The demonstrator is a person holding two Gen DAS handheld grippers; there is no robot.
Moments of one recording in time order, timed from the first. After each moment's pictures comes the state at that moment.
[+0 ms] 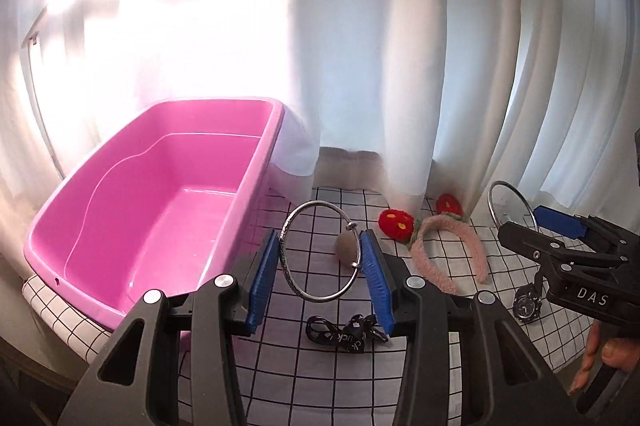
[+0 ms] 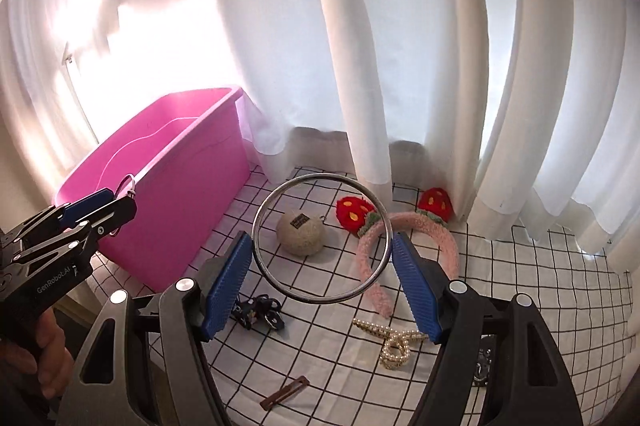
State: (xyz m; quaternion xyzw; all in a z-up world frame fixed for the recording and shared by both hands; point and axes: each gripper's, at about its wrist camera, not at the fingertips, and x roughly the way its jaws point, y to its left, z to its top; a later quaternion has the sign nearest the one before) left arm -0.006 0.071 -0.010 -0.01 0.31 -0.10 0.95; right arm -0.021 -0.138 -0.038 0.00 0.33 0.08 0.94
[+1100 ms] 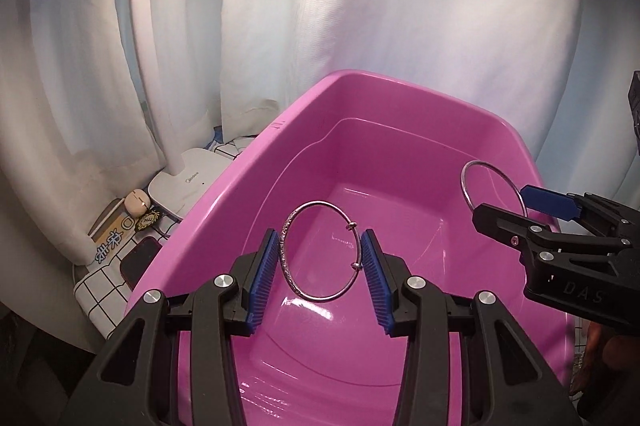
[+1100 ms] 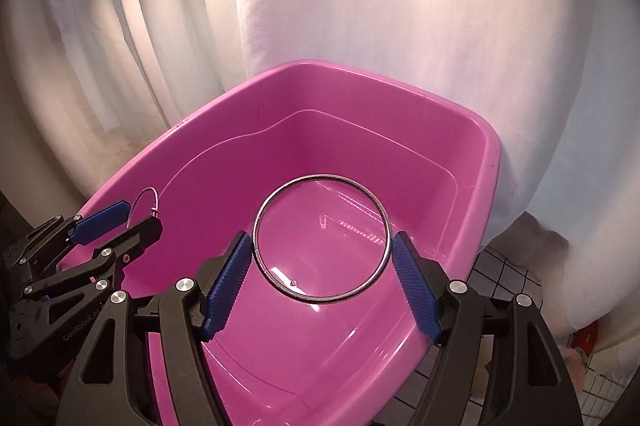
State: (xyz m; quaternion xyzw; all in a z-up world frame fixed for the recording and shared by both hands) left arm 0.102 0.267 -0.044 -0.06 0.37 0.05 0.93; right arm 0.150 0.119 -0.050 -0.09 0.39 0.23 0.89
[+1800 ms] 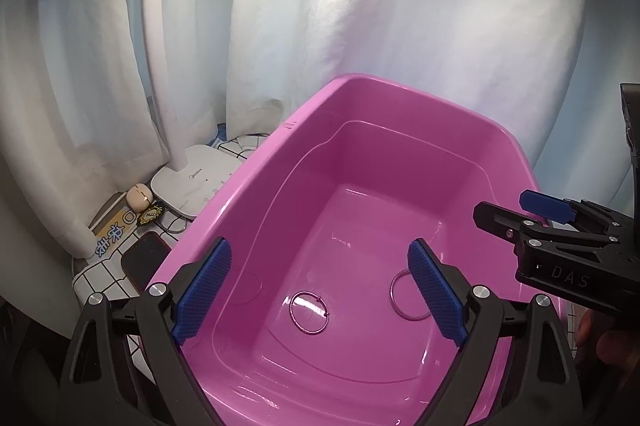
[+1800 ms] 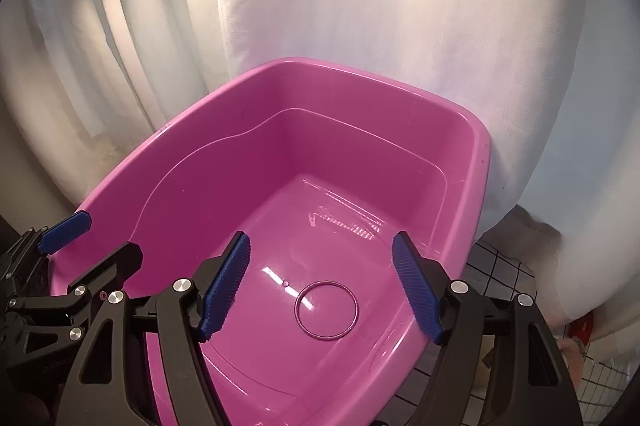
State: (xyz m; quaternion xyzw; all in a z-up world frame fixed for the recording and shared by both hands) left arm 0.094 0.275 -0.039 -0.08 0.36 0.06 0.93; right arm 0.155 0.118 -0.053 -0.08 0.40 0.20 0.89
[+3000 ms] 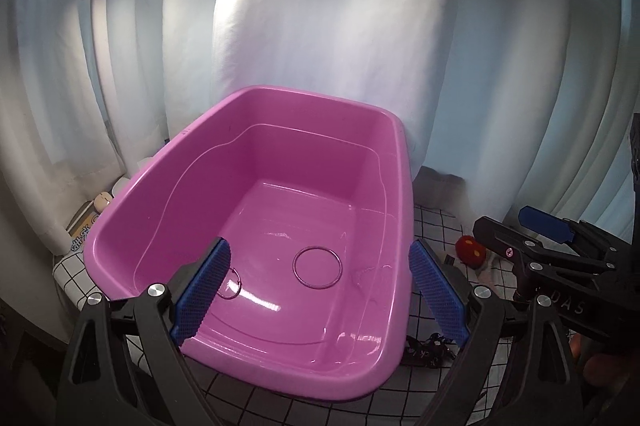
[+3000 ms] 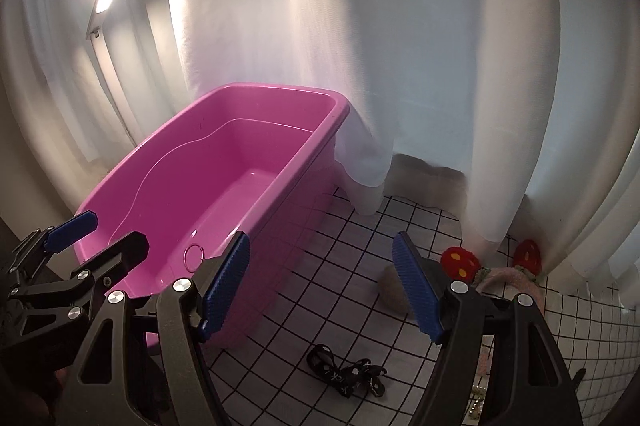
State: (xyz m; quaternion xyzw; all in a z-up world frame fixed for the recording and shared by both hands) left arm 0.038 0.158 -0.005 -0.06 0.34 -0.01 0.94; right arm 0.054 -0.013 -0.022 -0.03 0.36 0.14 0.92
